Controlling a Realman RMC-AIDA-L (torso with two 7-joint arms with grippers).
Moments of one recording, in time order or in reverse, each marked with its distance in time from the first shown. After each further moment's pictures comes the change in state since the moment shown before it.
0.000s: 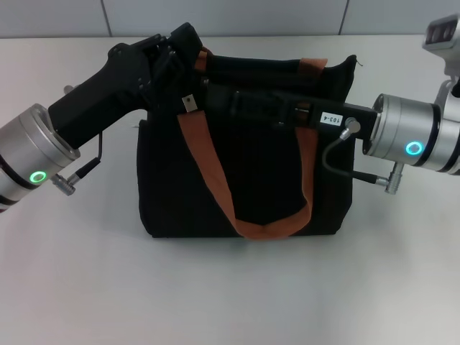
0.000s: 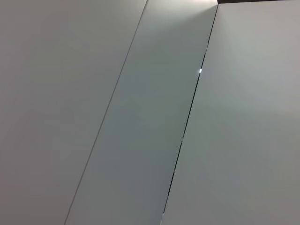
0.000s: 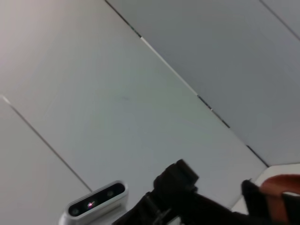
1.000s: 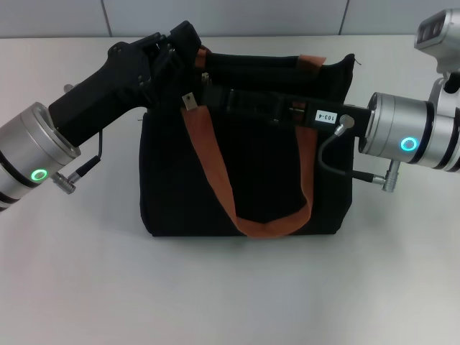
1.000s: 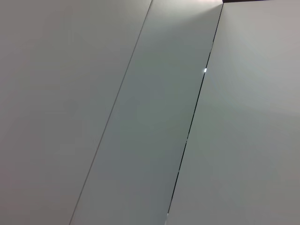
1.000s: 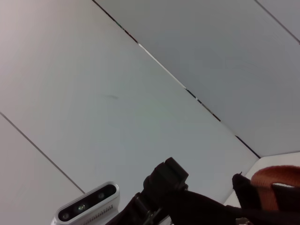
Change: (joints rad) left arm -0.003 0.000 -0.005 -0.004 -0.002 -0.014 0.001; right arm 0.005 0.000 -0.016 -0.005 0.005 0.036 0.061
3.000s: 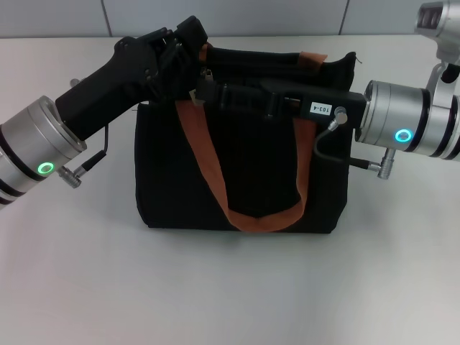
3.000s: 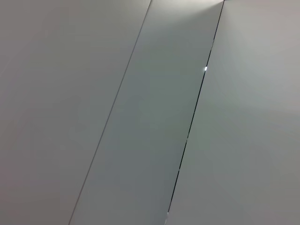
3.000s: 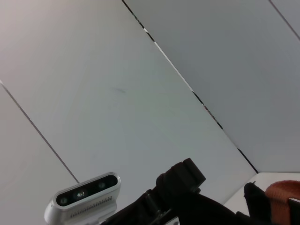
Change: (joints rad) left arm -0.022 0.000 0.000 -0.009 -0.002 -0.017 0.000; right arm 0.016 0.000 -0.051 -0.028 0.046 0.018 -0.109
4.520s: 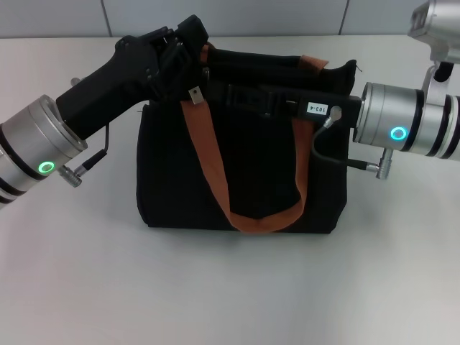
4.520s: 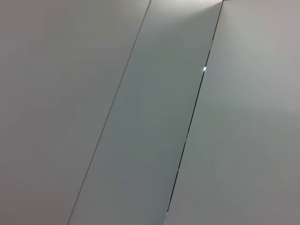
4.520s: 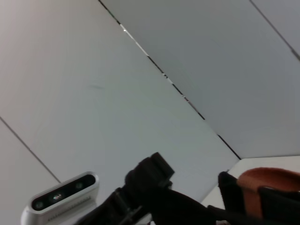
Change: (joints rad) left arm -0.003 0.000 0.000 0.000 0.000 0.001 0.000; right arm 0.002 0.000 -0.025 -0.004 0.001 0.062 0.085
